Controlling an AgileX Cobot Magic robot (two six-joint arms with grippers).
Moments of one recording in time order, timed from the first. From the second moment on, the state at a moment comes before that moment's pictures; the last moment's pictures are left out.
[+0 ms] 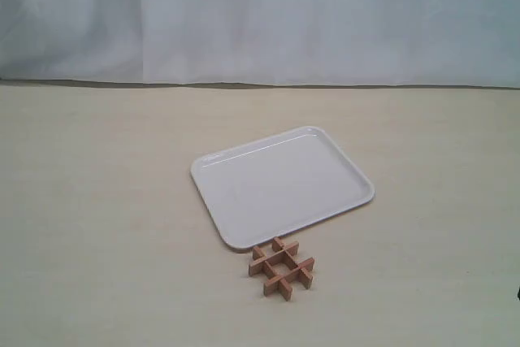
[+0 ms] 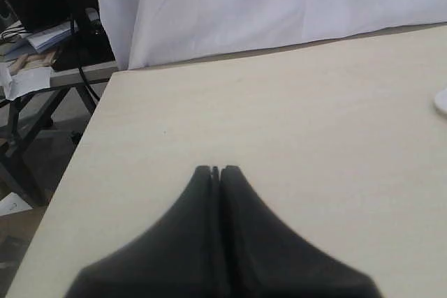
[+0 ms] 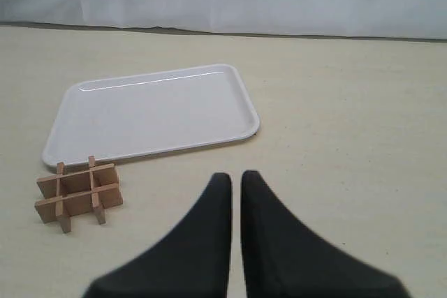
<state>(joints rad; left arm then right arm) 0.08 0.00 0.00 -0.06 0.32 0.24 0.06 0.00 0.00 0.02 0.36 0.01</state>
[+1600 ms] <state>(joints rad) 0.08 0.00 0.00 -0.06 0.32 0.24 0.06 0.37 -0.21 0.22 -0.40 0.32</state>
